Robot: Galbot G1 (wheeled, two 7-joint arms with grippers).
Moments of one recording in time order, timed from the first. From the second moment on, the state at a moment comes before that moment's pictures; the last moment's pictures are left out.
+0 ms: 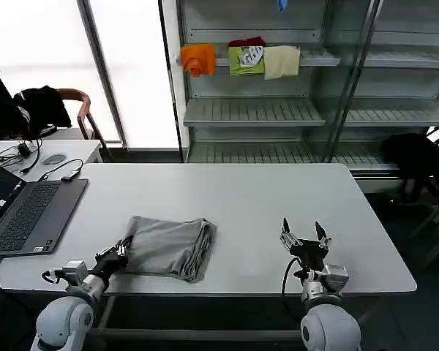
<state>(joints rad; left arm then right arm) 1.25 -1.22 -0.67 -1.83 -0.44 0.44 0.11 -1.29 1.56 0.47 2.09 0.15 -0.36 0.17</state>
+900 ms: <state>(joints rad) 1.10 -0.87 -0.89 -1.74 -0.16 0.40 0.25 -1.27 1.53 0.47 2.05 0.18 -0.34 0.16</state>
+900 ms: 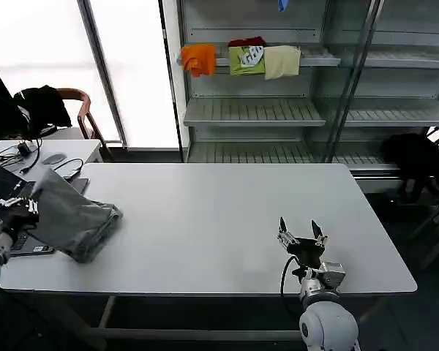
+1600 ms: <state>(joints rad) 1.16 -1.03 -0.57 -2.09 0.08 0.52 0.22 -1.36 1.46 0.57 2.07 0.25 -0.30 0.15</state>
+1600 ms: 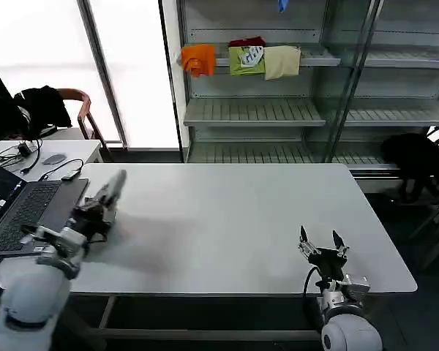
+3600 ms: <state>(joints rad) 1.02 -1.18 -0.39 -1.90 -0.23 0.48 0.04 -1.04 1.61 0.28 1.83 0.42 -0.54 0.22</state>
